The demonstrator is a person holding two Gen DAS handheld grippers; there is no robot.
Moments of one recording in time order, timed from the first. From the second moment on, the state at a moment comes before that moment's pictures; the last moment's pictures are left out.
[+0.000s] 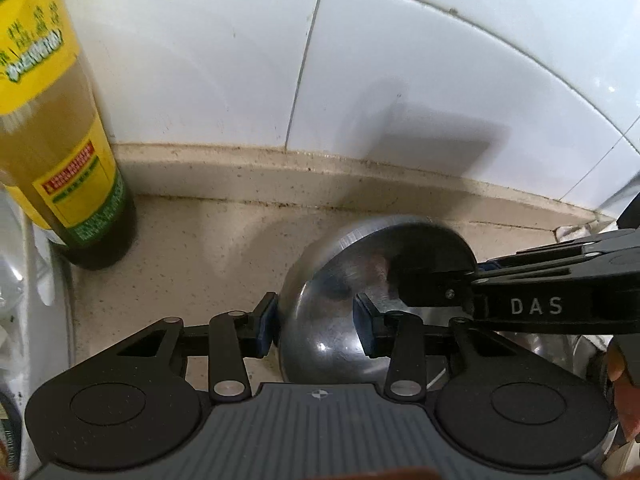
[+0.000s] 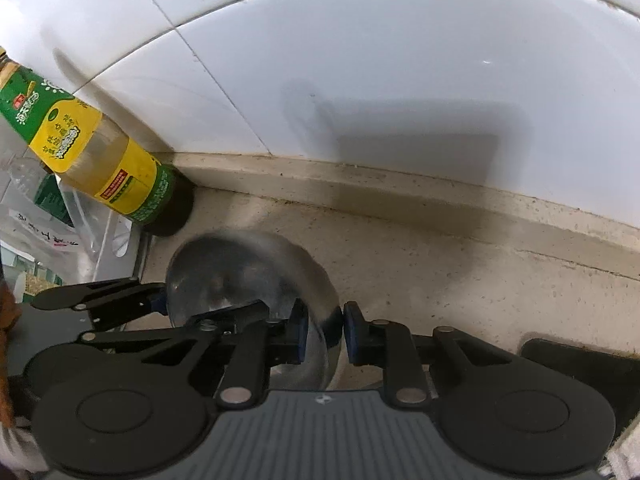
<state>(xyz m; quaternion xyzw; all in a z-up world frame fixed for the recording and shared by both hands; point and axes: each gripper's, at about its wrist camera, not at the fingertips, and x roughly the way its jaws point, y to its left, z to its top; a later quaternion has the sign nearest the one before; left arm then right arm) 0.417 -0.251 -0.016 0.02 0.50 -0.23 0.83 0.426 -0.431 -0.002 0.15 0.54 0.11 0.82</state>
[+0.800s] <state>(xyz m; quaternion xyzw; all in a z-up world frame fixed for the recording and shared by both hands) 0.364 -0.206 0.038 -0.02 0.47 -0.24 0.85 0.379 -0.414 0.062 0.16 0.52 0.14 0.83</state>
